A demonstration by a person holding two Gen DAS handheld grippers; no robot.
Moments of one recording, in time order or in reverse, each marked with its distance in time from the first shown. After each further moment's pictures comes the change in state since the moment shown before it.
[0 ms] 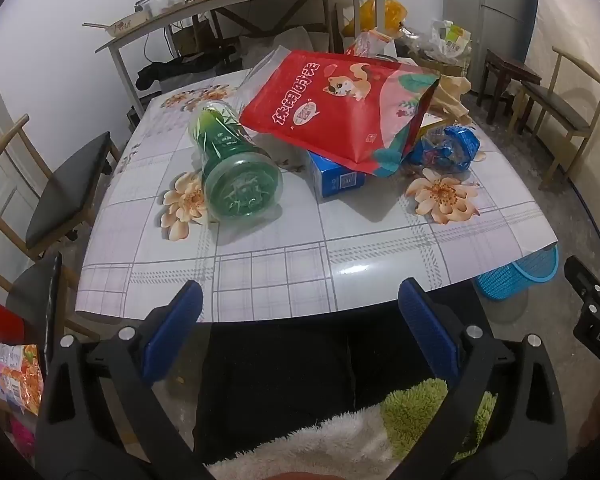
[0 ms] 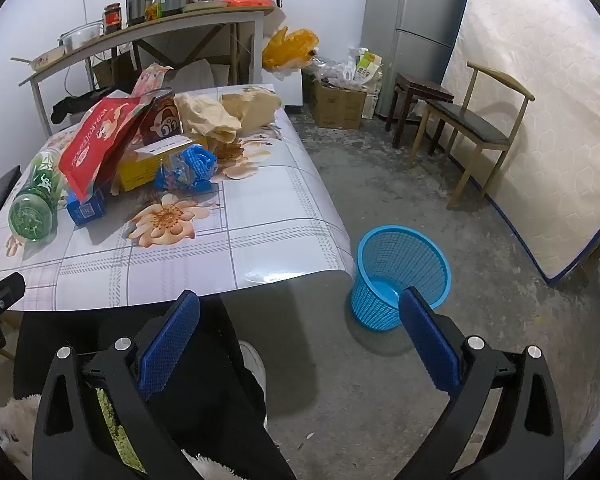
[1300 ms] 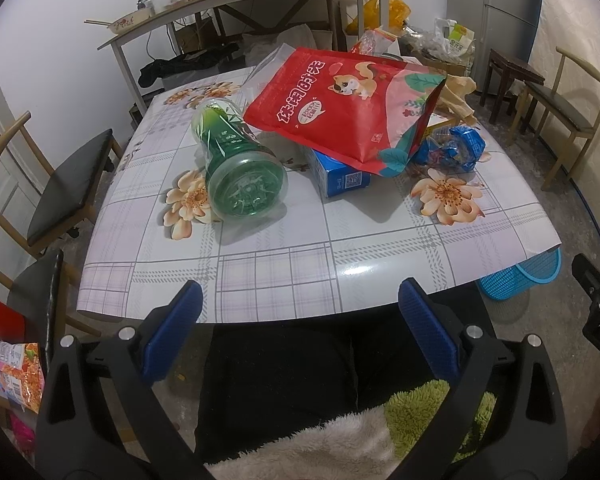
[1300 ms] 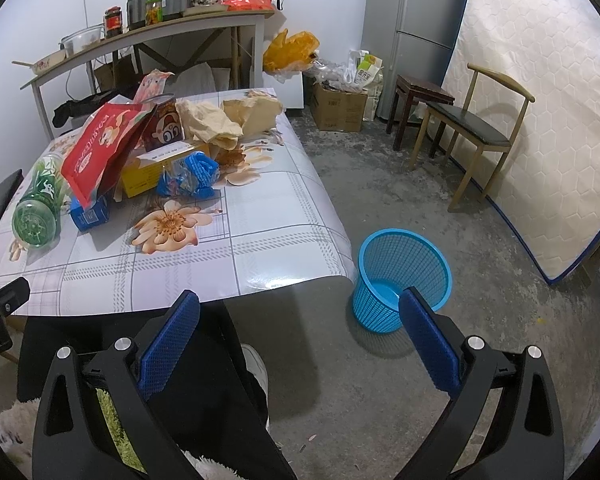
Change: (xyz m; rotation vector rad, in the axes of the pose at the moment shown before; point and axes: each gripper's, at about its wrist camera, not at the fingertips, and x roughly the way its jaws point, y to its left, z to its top) left arm 0.004 0.003 -0.004 -0.003 0.005 -0.003; right arm -0.002 0.000 0.003 0.001 -0.008 -0.001
